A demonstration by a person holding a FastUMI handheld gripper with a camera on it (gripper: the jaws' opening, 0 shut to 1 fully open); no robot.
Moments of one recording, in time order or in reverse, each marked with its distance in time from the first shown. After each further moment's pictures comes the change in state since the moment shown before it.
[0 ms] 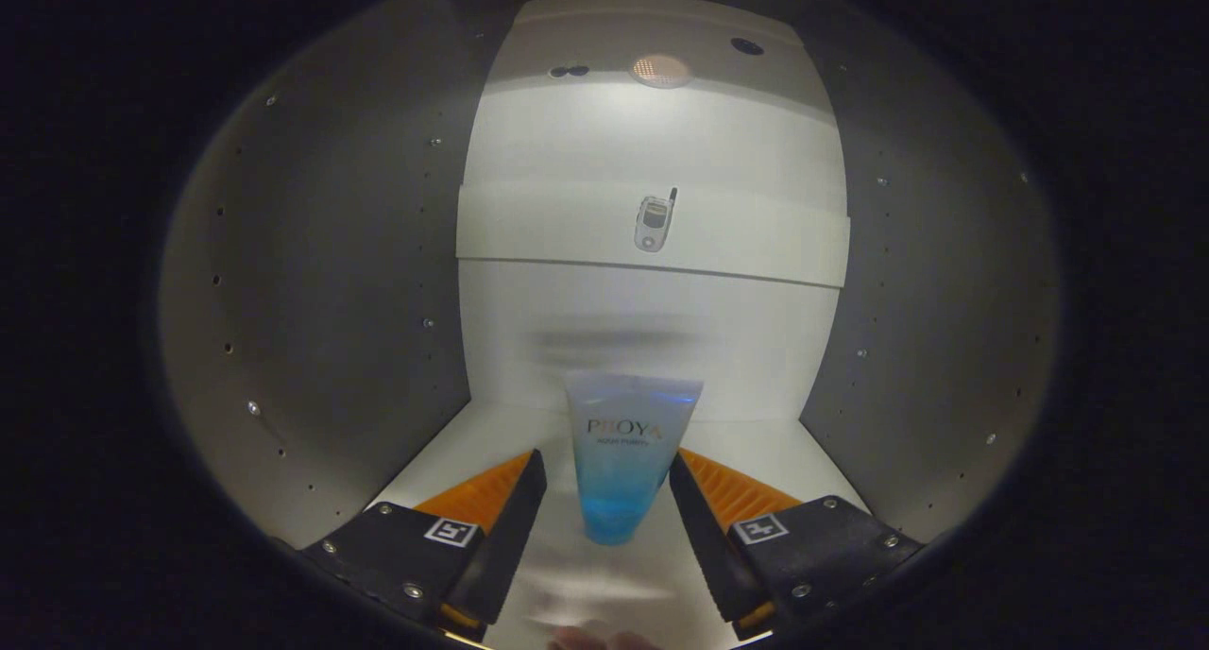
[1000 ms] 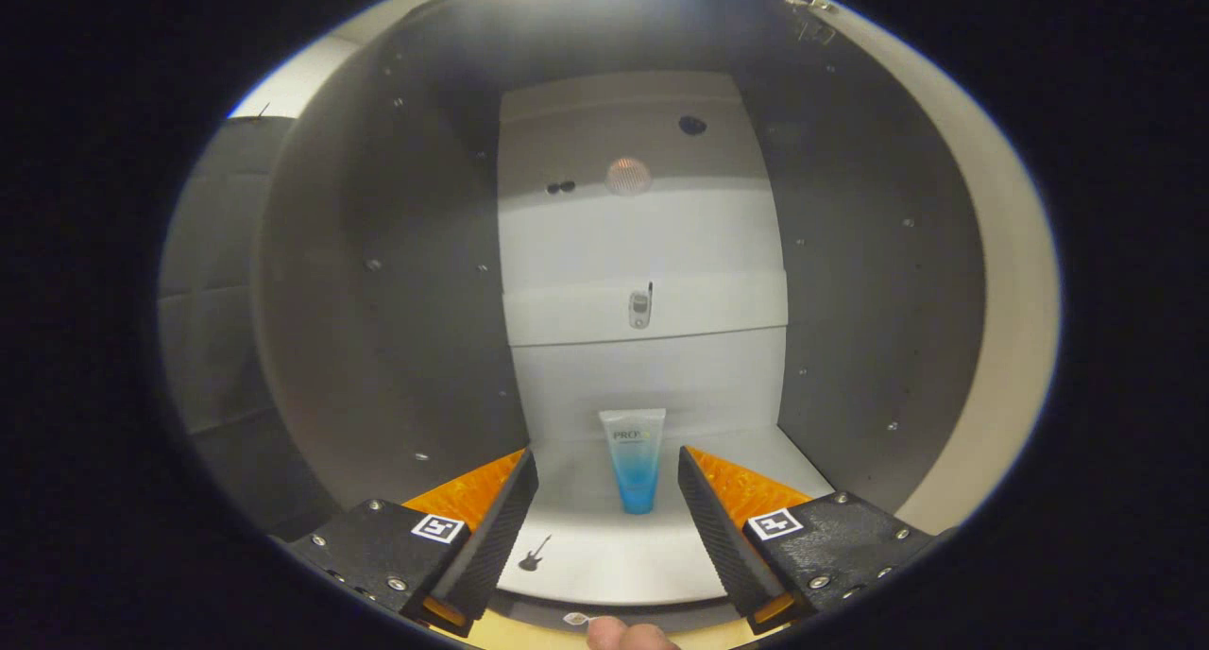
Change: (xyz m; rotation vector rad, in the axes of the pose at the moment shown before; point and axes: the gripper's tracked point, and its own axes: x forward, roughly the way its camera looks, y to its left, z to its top) arm -0.147 0.009 0.053 0.139 -0.173 0.067
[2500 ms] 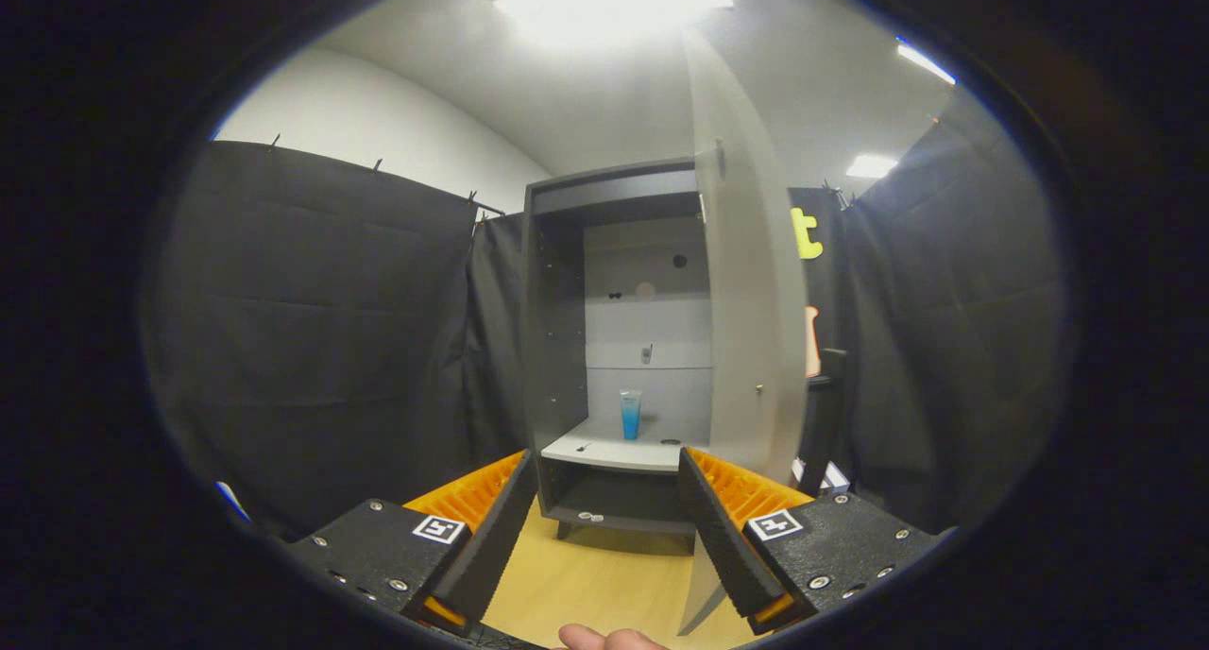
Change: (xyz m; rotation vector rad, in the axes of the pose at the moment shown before) arm -0.425 -0.088 0.027 -0.084 -0.146 0.171
